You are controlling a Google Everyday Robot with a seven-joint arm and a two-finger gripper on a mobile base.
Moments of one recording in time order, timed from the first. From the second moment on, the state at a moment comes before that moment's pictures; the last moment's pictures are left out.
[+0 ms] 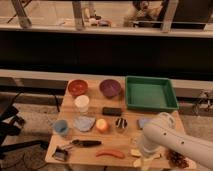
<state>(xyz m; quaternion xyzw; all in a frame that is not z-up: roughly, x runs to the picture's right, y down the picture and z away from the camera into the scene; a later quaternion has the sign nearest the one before) 0.170 0.319 0.705 -0.37 -0.10 -0.07 0.92</state>
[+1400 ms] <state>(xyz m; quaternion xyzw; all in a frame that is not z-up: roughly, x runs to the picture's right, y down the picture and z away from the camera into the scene) 0.221 0.336 0.703 -0.35 -0.07 -0.04 0.93</state>
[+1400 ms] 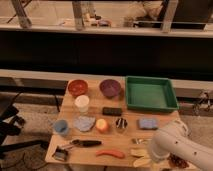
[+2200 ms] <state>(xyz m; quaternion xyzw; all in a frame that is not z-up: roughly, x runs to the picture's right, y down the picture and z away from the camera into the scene) 0.227 0.337 0.728 -0.33 -0.09 -0.05 0.94</state>
